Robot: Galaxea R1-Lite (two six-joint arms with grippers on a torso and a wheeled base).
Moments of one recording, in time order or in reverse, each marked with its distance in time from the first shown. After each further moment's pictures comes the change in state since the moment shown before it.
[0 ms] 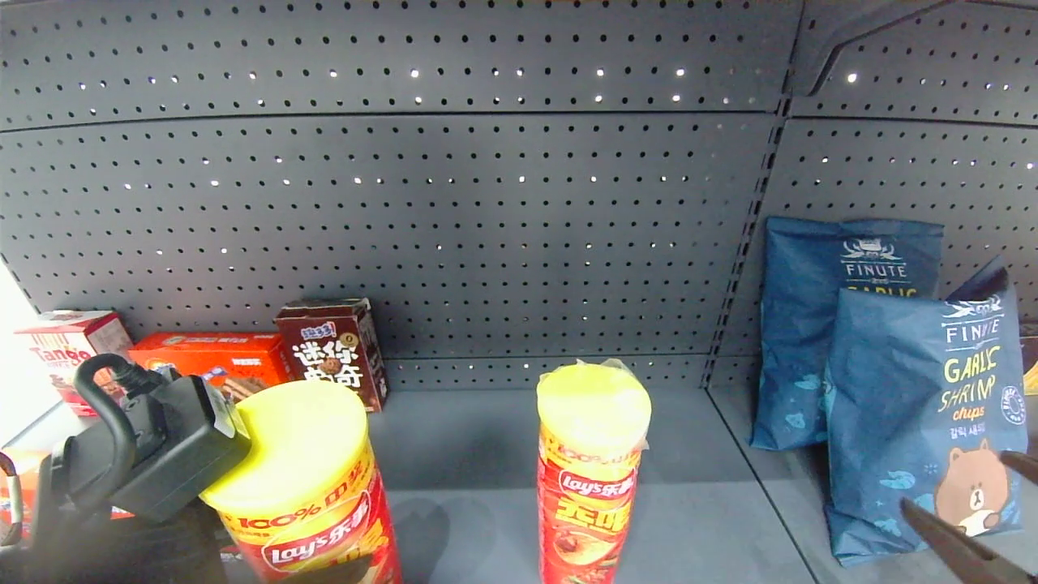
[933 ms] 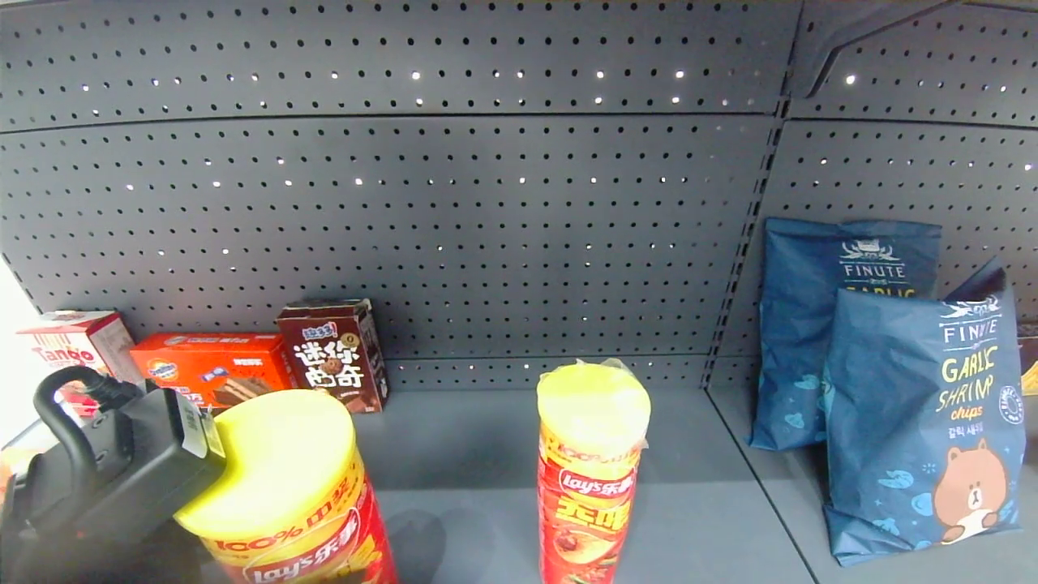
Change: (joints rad) left arm -0.020 -0.038 0.016 0.000 -0.003 0.003; right arm -0.331 -0.719 0.189 0.386 0.143 -0.141
